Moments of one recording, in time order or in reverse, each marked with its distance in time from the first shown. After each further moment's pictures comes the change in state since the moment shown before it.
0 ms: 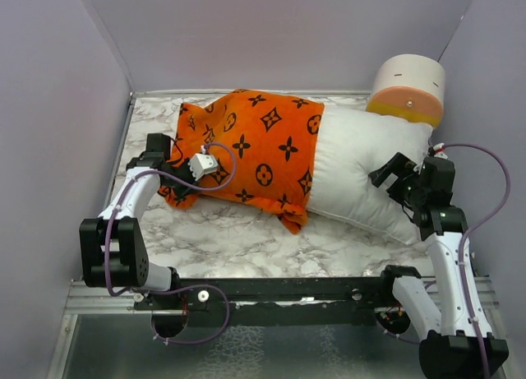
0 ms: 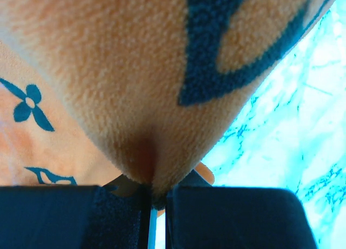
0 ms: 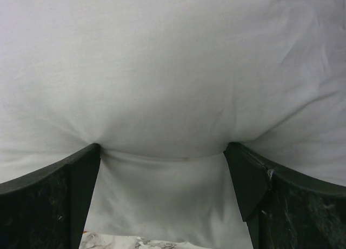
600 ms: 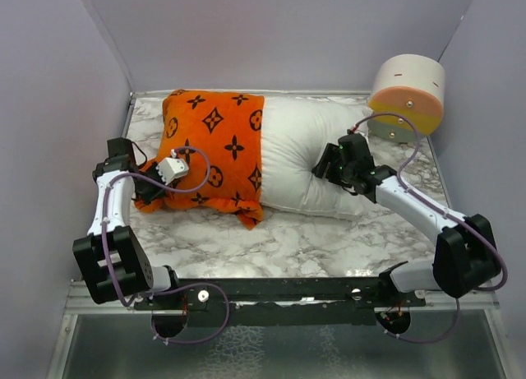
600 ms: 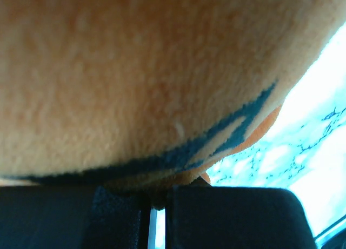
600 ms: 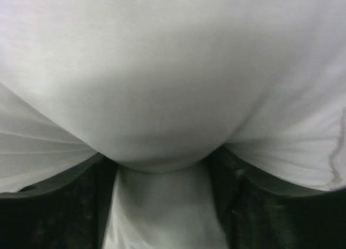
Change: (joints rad) left arm 0.272 -0.063 0.047 -0.201 -0.080 0.230; right arm 0.510 0.569 0.123 0.291 0.207 0.106
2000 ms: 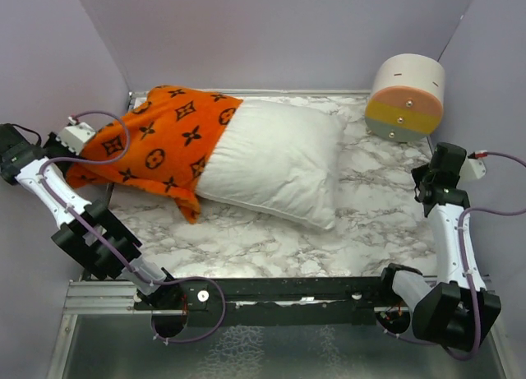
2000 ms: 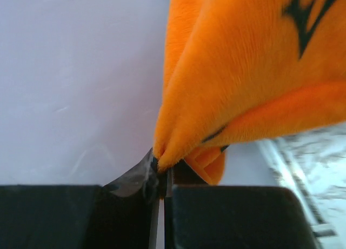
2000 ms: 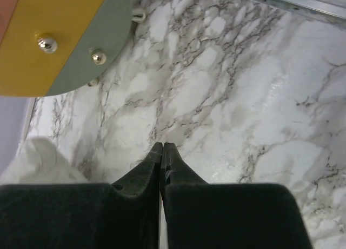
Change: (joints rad) left arm 0.560 0.219 0.452 0.076 0.145 0.135; right arm -0.678 -0.325 -0.085 -0.098 0.141 0.208
